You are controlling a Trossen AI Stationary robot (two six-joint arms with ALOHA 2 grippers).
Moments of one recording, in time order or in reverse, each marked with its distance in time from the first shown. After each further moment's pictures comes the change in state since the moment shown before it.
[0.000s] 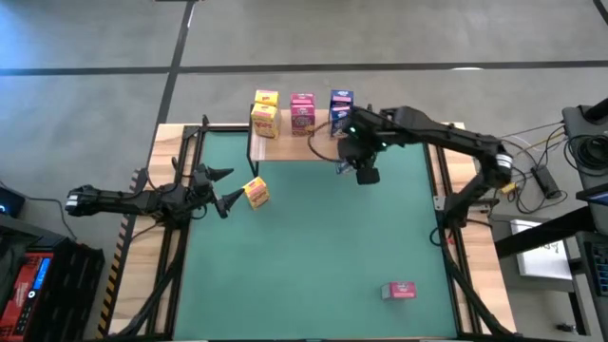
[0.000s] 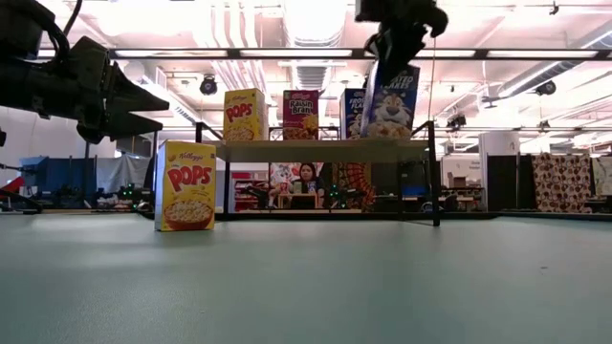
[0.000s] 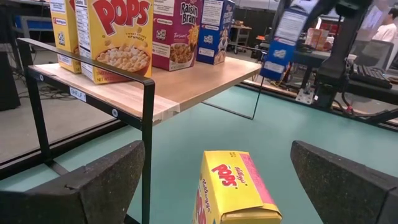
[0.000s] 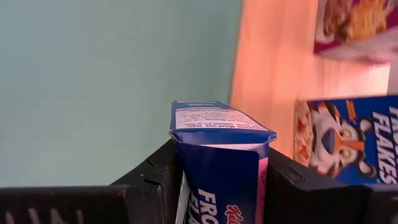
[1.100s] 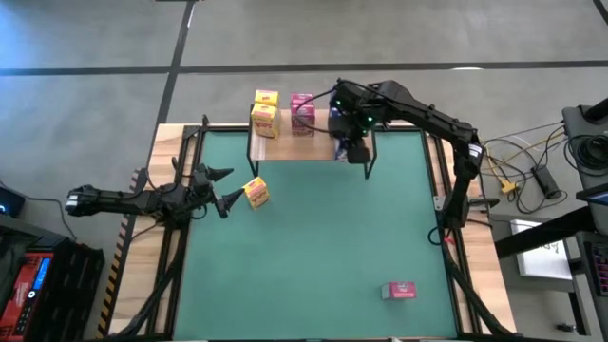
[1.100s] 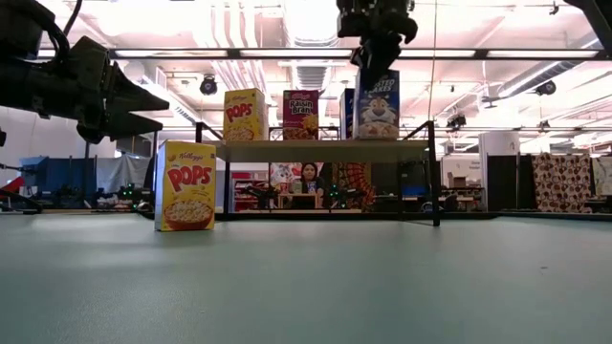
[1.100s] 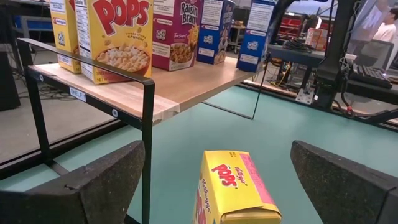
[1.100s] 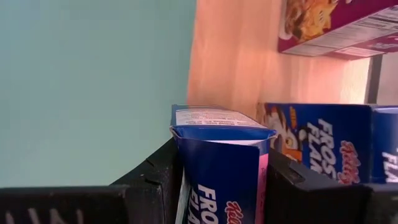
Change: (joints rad) left arm 0.000 0.000 0.000 0.000 0.000 0.000; right arm -0.146 0.254 0.376 -0.221 -0.075 -0.069
